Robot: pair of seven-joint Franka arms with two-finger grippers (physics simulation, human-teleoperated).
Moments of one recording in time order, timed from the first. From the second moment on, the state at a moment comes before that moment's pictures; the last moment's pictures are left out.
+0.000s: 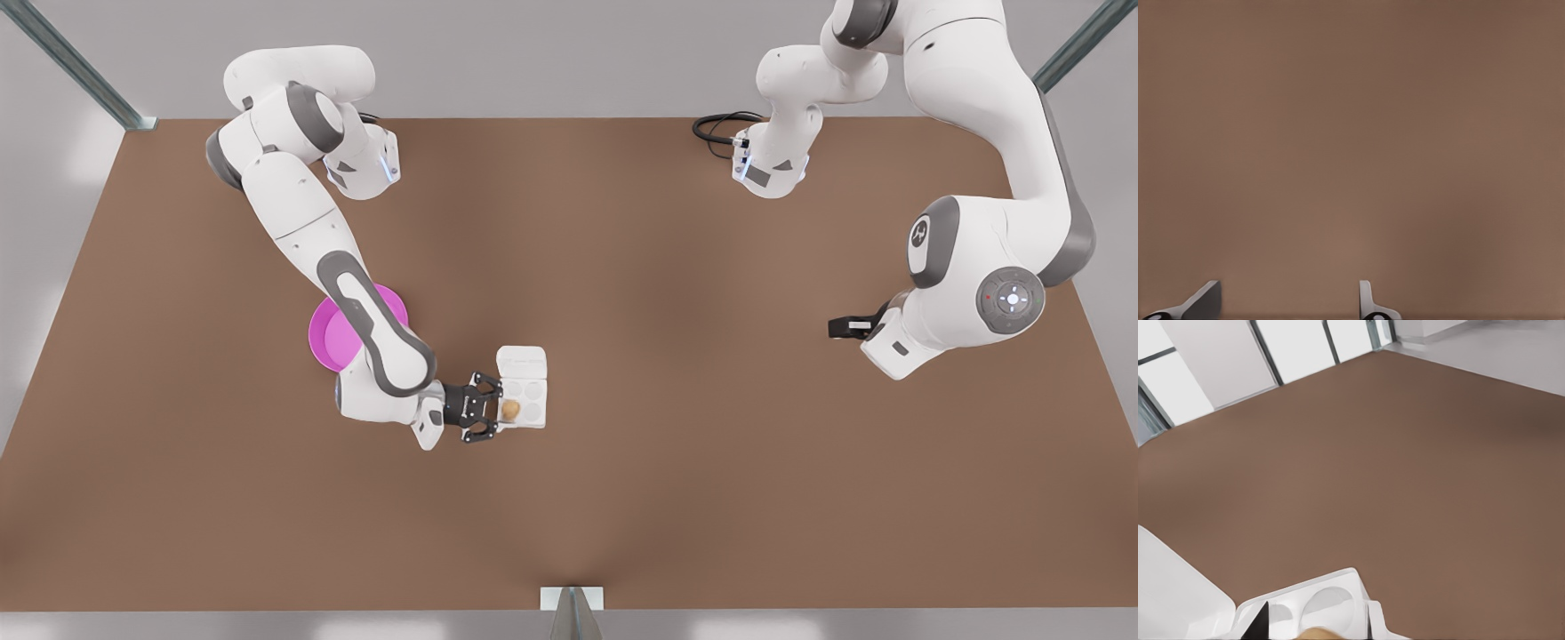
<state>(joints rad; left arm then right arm) -0.02 0.30 -0.07 -1.45 0.05 1.47 -0.08 0.09 0.87 0.36 -1.55 1.13 2.34 -1.79</state>
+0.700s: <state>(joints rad) -0.46 0.57 -0.35 -1.43 0.03 1.68 -0.32 -0.12 0.63 0.06 -1.43 0.51 2.10 -1.69</state>
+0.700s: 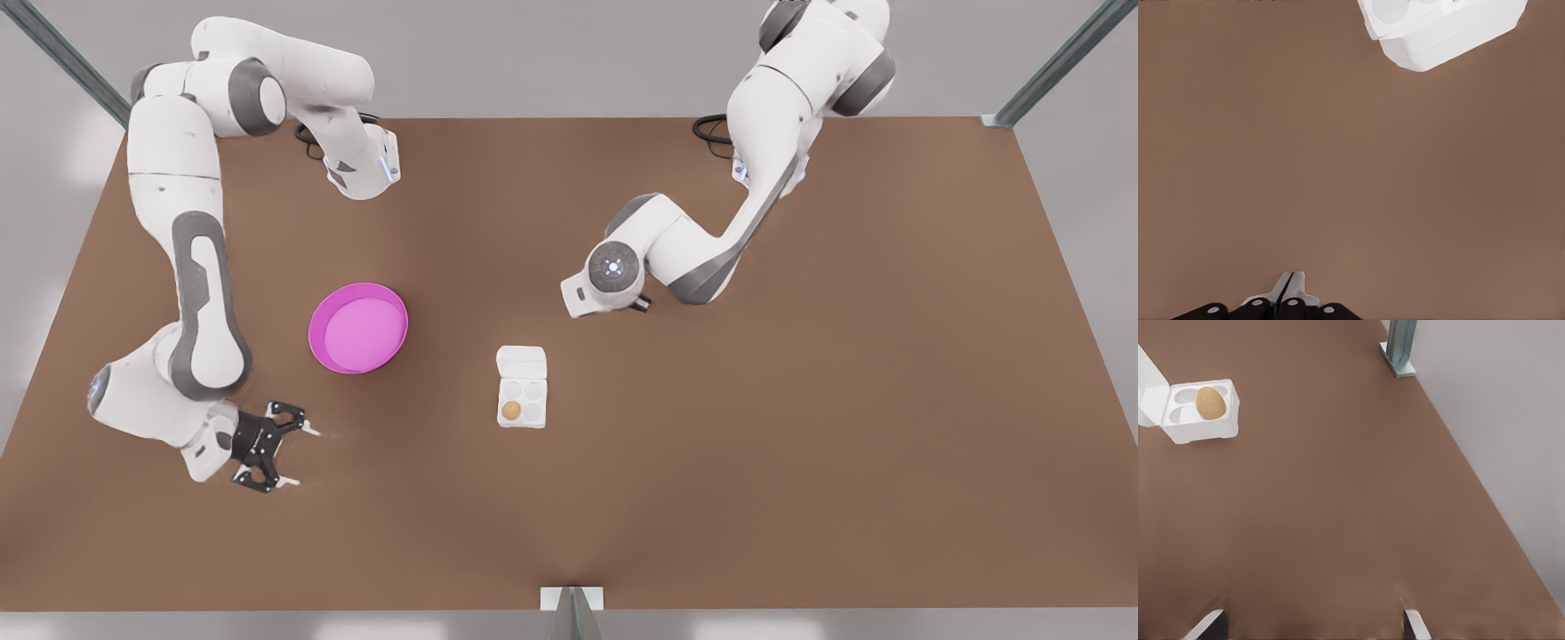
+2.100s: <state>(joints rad) -0.61 0.94 -0.29 -1.10 0.02 2.08 -0.88 -0.02 0.23 0.03 -1.38 -0.09 1.41 0.06</state>
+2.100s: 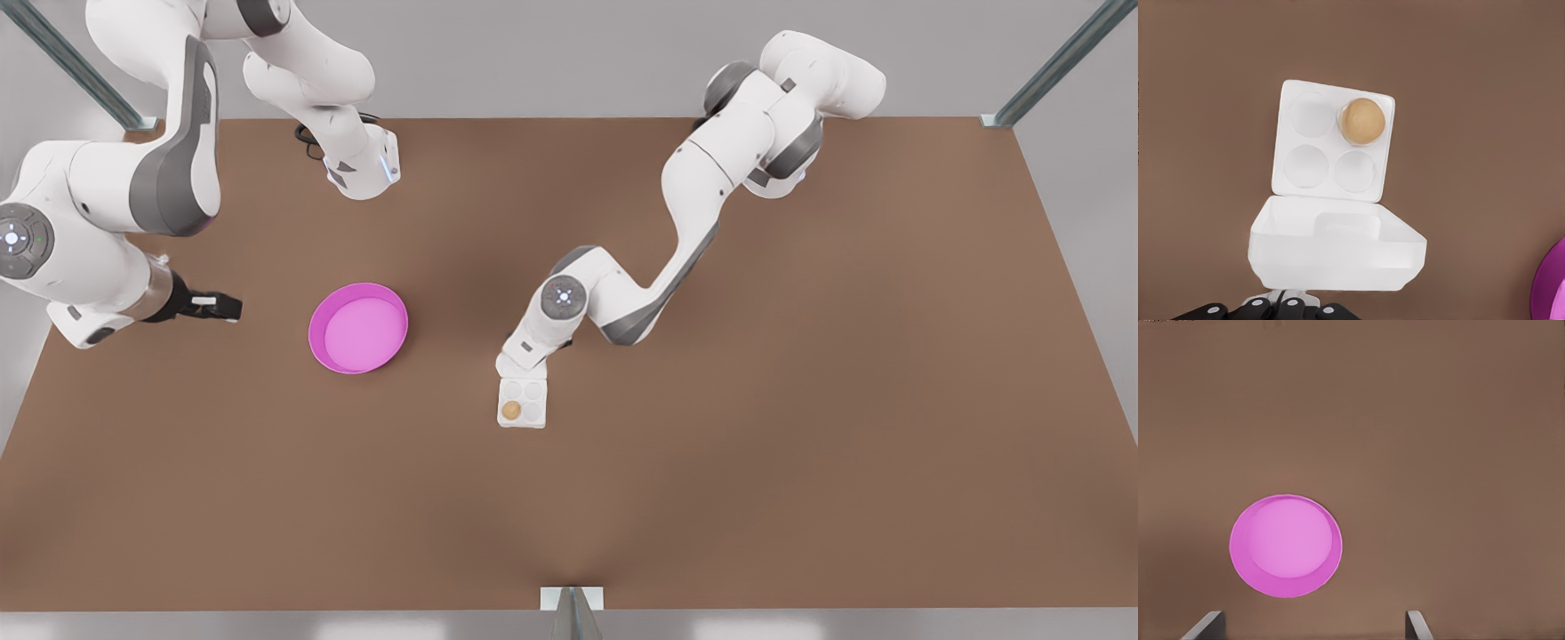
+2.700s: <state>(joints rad) -0.61 1.05 -0.30 -0.95 -0.06 2.20 -0.91 -0.02 0.26 0.03 -1.36 -0.09 1.41 0.18</state>
